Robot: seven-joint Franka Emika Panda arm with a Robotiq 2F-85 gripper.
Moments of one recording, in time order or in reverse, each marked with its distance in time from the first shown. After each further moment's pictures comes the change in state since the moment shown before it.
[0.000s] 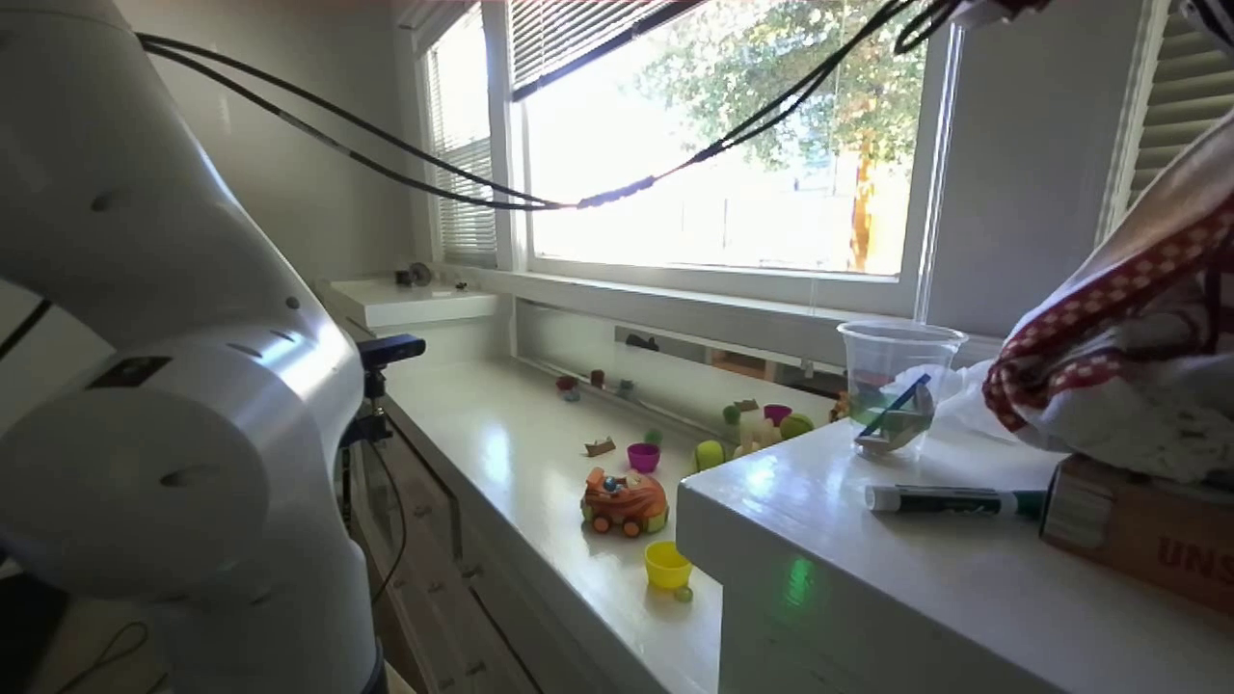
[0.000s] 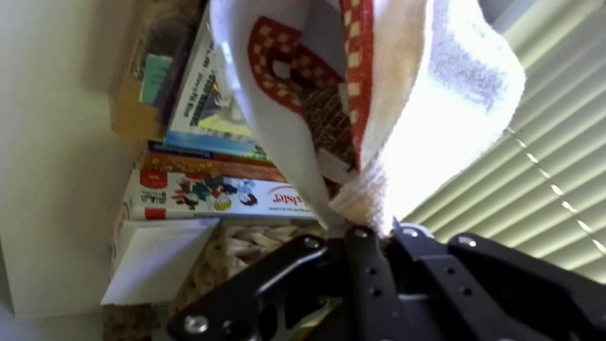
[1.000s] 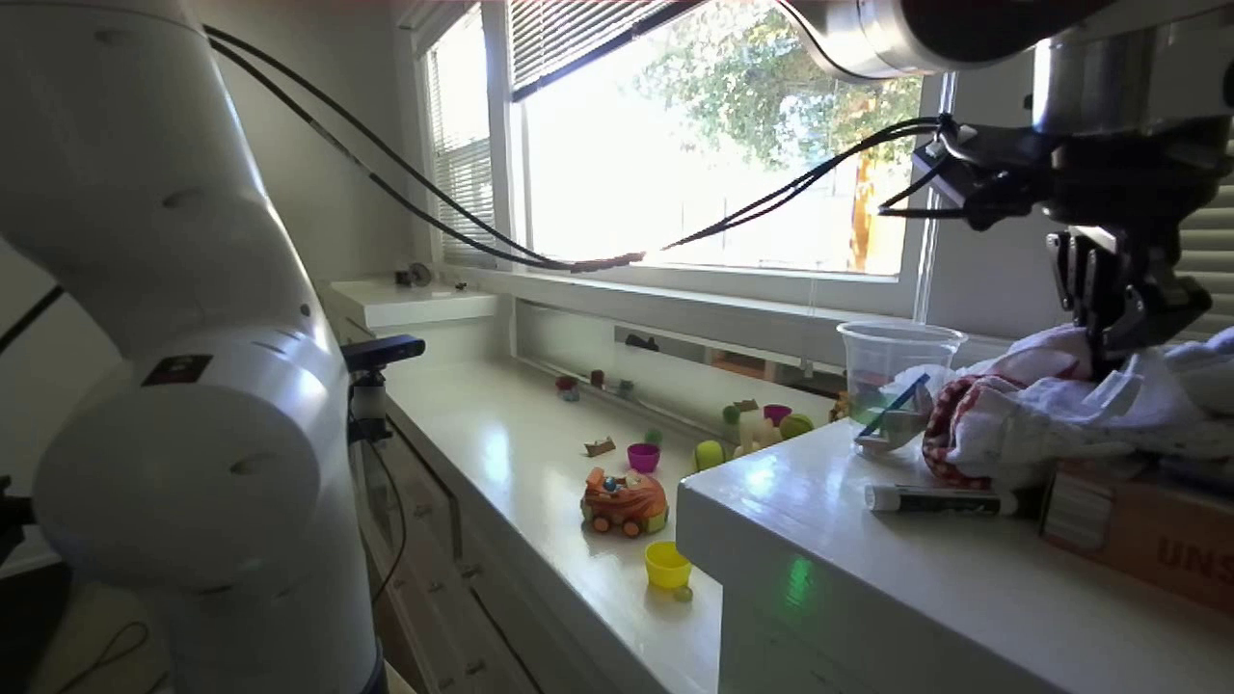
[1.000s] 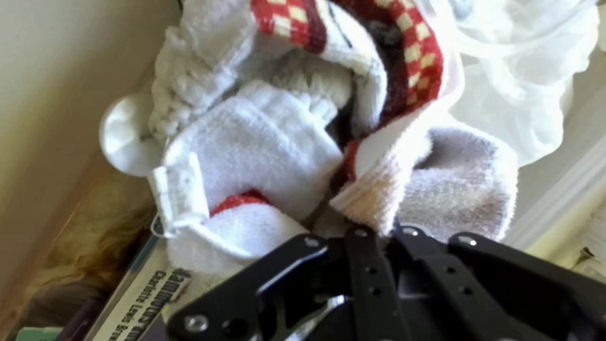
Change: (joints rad) arm 0.168 0.161 -0.142 -0.043 0.456 -0.140 -0.414
